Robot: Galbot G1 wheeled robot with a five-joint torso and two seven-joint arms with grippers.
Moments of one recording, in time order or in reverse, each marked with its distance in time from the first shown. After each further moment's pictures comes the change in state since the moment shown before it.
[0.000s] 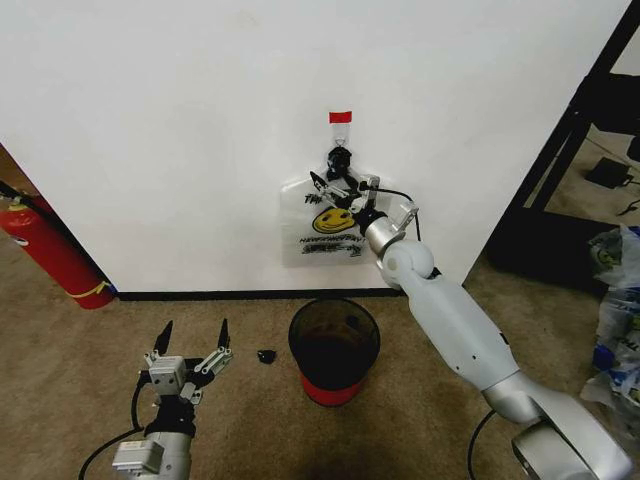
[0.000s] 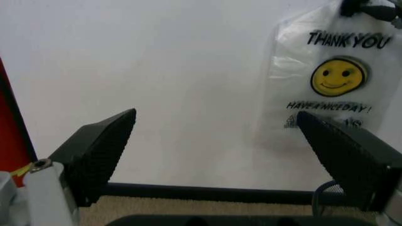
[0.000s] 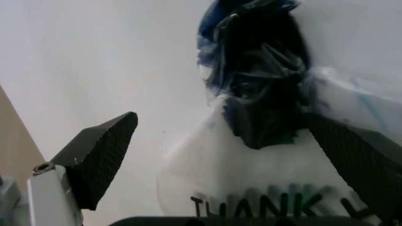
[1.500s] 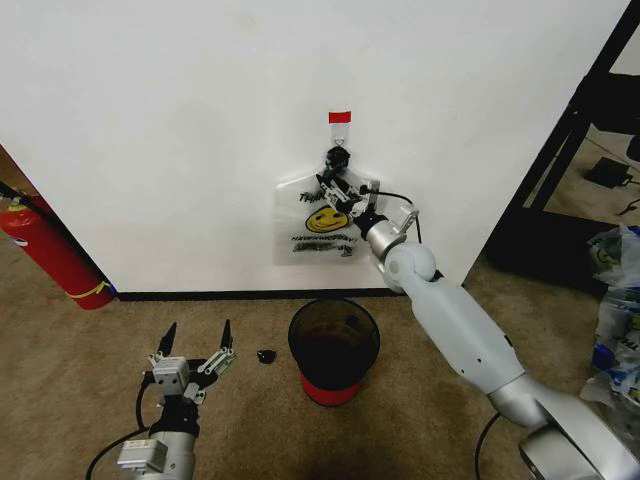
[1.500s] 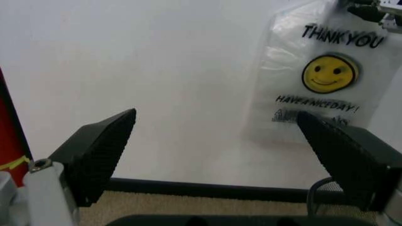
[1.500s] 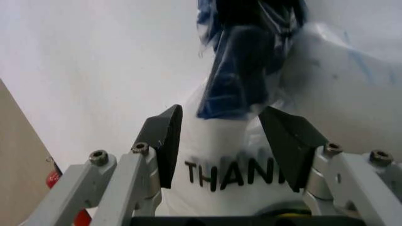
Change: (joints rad) left arm -0.011 -0.006 0.019 0.023 -0.013 -0.011 -0.002; right arm -0.032 -0.023 -0.019 0.033 0.023 -0.019 0.027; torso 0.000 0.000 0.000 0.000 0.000
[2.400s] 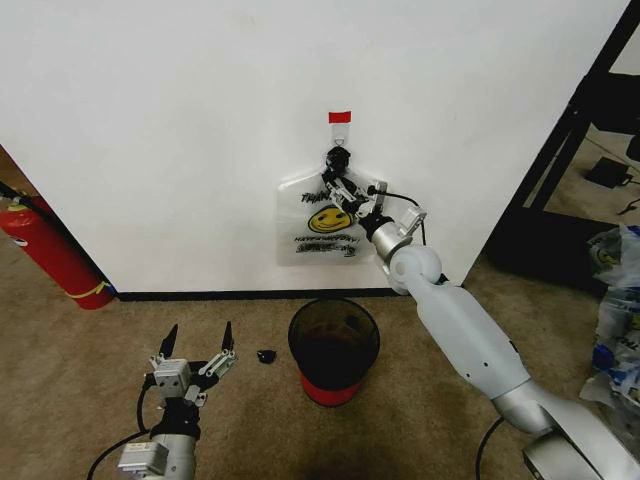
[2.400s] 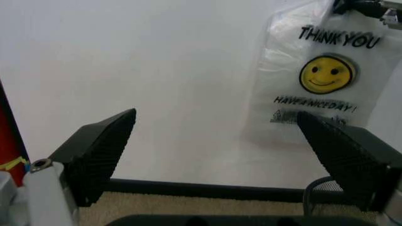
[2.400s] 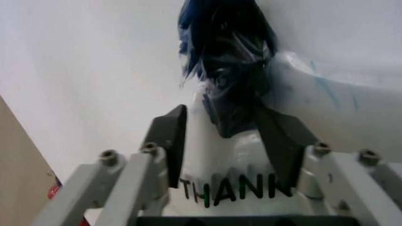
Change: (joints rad) left arm 0.001 0.004 0.006 -0.003 -0.001 -0.002 0.002; right arm 0.009 0.000 0.026 -0.008 0.040 -0.007 -0.002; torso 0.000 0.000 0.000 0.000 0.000
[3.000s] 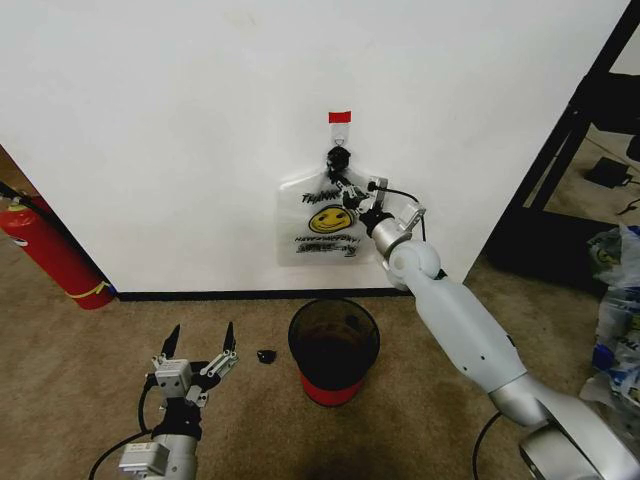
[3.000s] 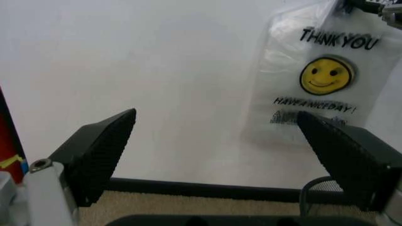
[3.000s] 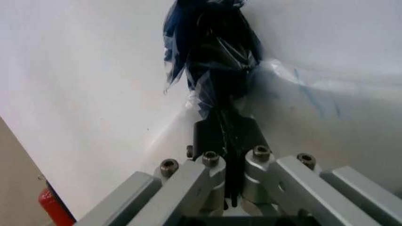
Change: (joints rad) left arm 0.002 0.003 0.005 0.000 -0.011 -0.005 0.001; right arm 0.002 -0.002 0.003 0.005 0.001 -0.006 0.028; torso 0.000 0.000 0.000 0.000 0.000
